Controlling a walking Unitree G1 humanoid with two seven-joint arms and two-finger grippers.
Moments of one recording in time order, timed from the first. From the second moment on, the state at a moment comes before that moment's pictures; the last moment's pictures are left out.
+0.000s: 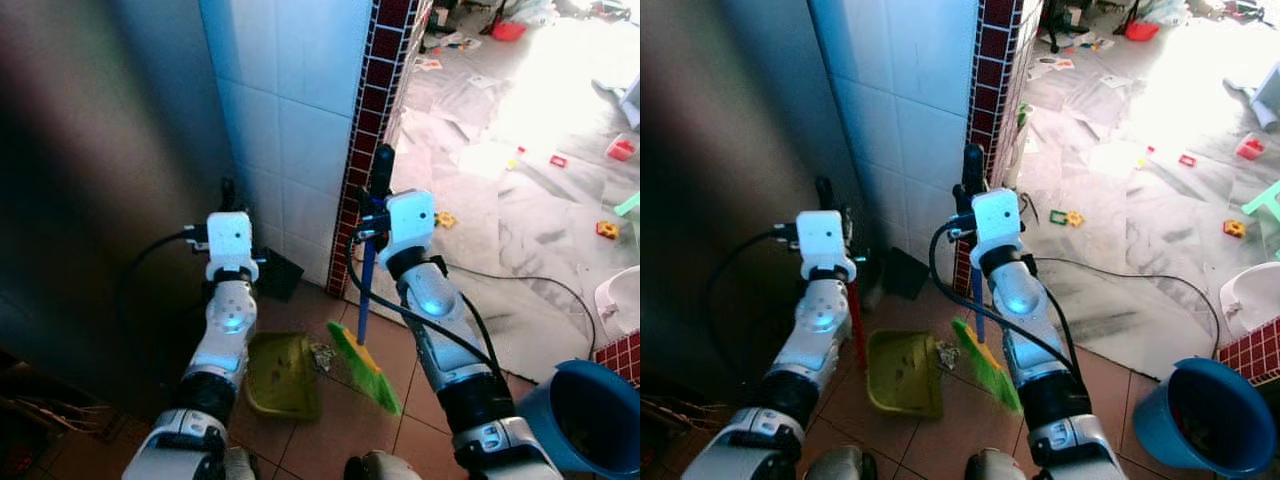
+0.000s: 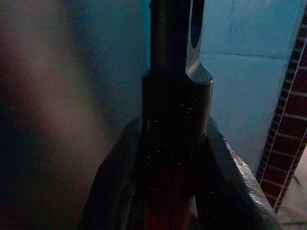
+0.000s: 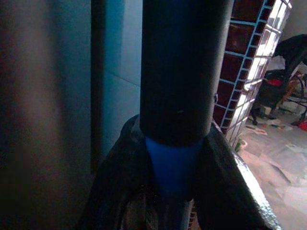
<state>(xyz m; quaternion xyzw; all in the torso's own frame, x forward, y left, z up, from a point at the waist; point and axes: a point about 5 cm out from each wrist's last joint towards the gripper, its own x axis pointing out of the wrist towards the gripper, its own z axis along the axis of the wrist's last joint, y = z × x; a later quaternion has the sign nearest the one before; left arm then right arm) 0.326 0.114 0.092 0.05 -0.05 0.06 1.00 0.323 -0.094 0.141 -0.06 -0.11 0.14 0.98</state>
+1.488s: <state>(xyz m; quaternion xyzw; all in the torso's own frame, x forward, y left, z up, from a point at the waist) 0.336 0.085 0.101 0.05 -0.04 -0.09 0.99 0.332 -0.093 0.111 -0.13 -0.03 0.17 0.98</state>
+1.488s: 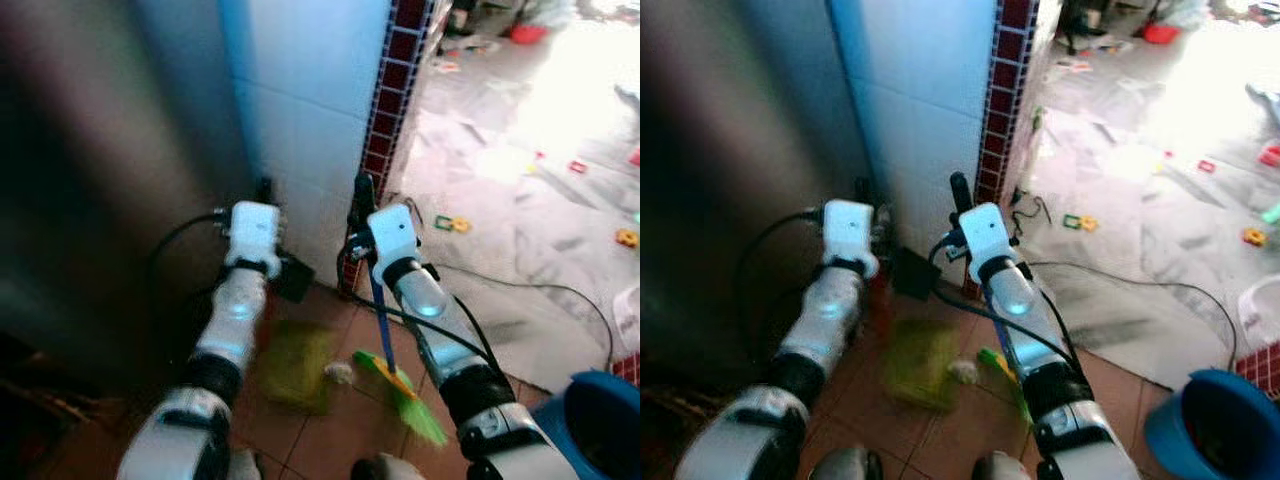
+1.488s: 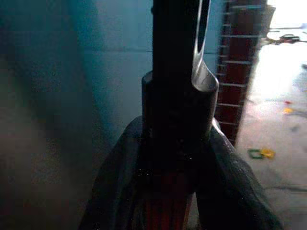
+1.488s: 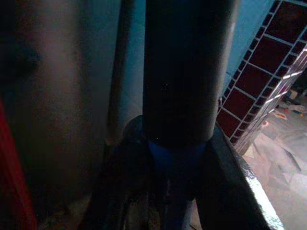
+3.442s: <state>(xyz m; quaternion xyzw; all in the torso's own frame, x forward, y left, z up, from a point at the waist) 0.333 0.083 0.078 -0.02 0.01 -0.10 0.99 0.344 -0.102 0.164 0.04 -0.08 0.14 0.99</state>
